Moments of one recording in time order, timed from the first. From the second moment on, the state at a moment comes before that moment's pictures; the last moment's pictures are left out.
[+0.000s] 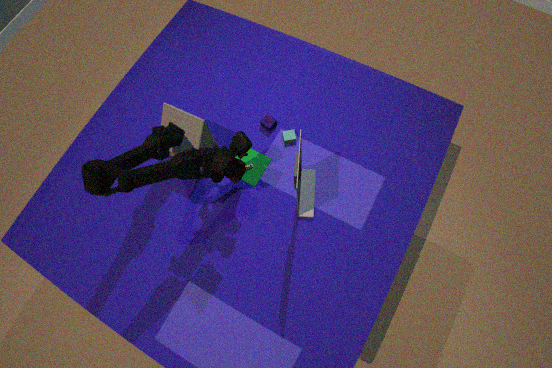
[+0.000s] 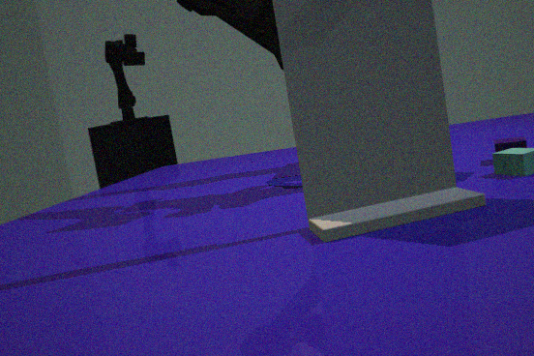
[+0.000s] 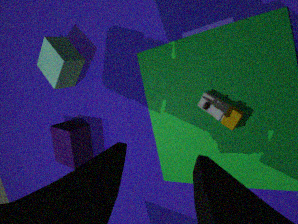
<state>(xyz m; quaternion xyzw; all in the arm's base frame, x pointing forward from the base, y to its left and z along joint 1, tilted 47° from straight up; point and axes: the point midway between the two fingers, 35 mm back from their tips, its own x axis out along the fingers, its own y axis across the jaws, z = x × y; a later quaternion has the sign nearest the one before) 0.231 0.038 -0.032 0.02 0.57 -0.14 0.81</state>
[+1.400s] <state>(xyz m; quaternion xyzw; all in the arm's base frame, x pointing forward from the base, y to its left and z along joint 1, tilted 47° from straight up) 0.221 0.093 0.022 0.02 0.57 -0.14 0.81</state>
